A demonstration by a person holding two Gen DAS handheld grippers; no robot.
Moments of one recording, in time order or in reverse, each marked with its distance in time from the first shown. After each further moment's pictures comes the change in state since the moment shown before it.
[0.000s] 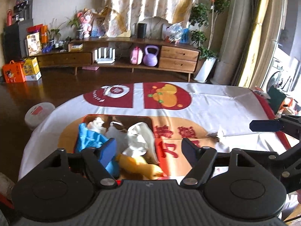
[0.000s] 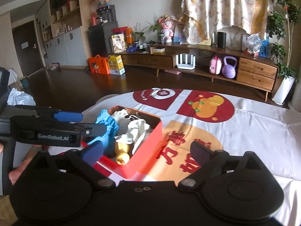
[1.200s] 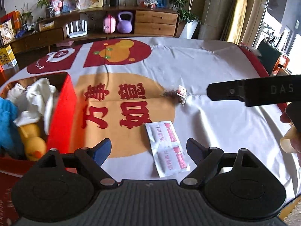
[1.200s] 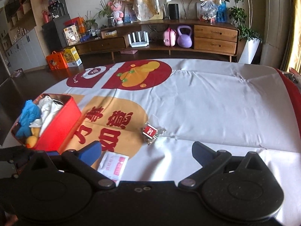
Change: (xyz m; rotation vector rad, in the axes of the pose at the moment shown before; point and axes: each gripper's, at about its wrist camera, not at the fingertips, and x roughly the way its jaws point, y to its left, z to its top) left arm 0.133 -0.133 -0.060 0.075 0.199 -0.057; right arm 0.047 -0.157 -0.051 0.174 0.130 -0.171
